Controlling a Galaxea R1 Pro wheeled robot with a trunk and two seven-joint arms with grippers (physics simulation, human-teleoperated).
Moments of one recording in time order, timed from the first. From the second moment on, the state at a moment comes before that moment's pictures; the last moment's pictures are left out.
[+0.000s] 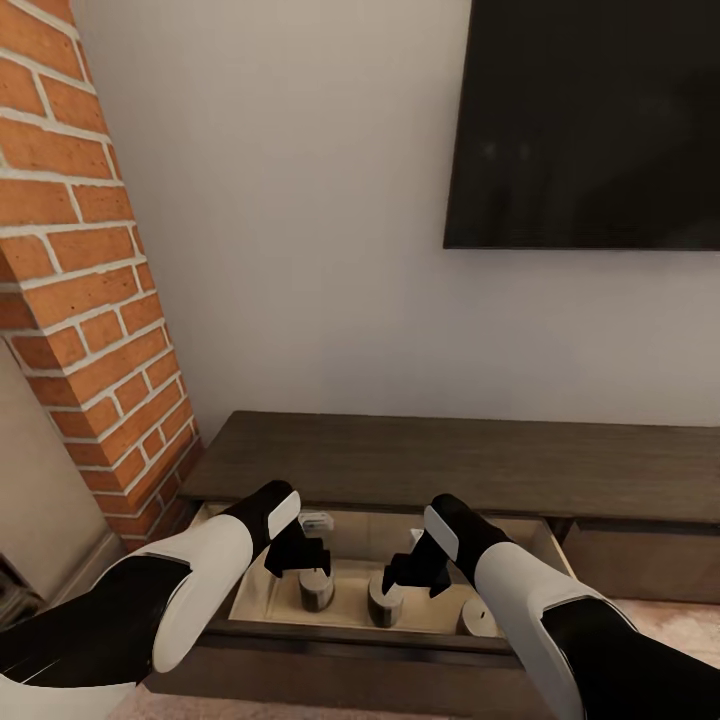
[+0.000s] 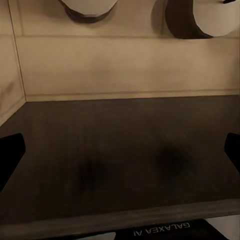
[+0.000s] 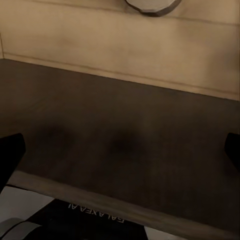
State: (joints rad) left arm -1.06 -0.17 -0.11 -0.06 0.28 0.94 0.11; right arm -0.94 0.15 0.16 -0.24 -0.31 1.04 0.00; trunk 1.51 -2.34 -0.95
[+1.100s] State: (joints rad) left arm -1.06 -0.17 -0.11 -0.06 0.28 0.94 0.11; right arm -0.94 0.15 0.17 -0.24 -0.31 1.04 0.00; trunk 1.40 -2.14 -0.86
